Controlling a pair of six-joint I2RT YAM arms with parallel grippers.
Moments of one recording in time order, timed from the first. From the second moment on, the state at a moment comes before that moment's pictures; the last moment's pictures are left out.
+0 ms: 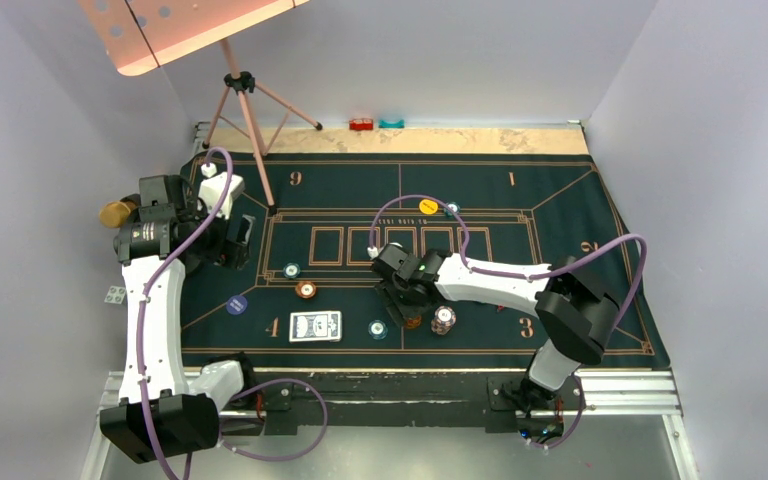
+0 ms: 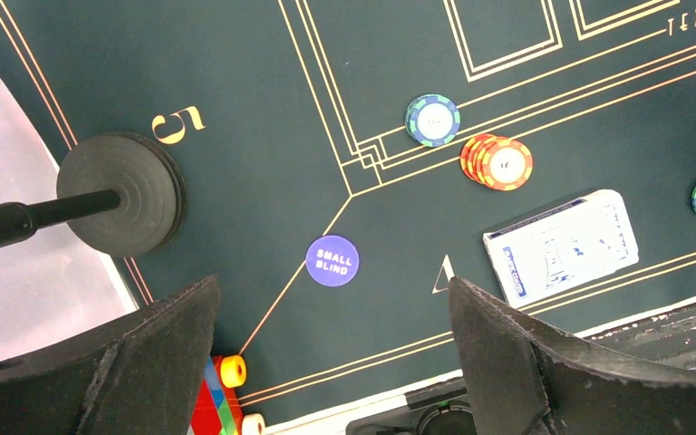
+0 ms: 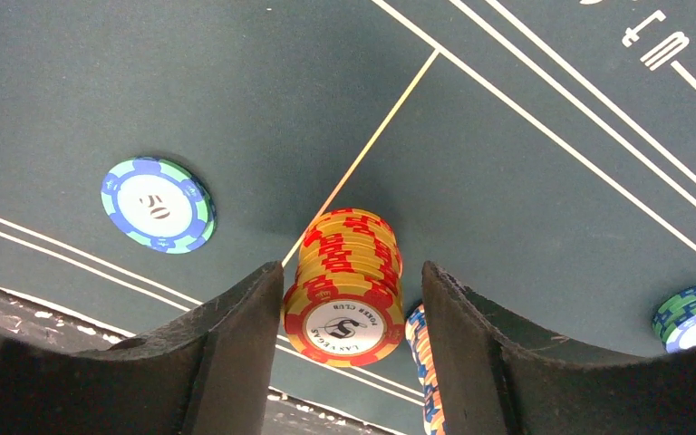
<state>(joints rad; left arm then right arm) 0.21 1.05 1.19 -1.10 0.29 0.46 1.01 1.65 1.05 -0.67 0.15 0.43</state>
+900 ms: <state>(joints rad) 0.21 1.05 1.19 -1.10 0.28 0.48 1.00 1.58 1.15 -0.76 0.17 0.42</state>
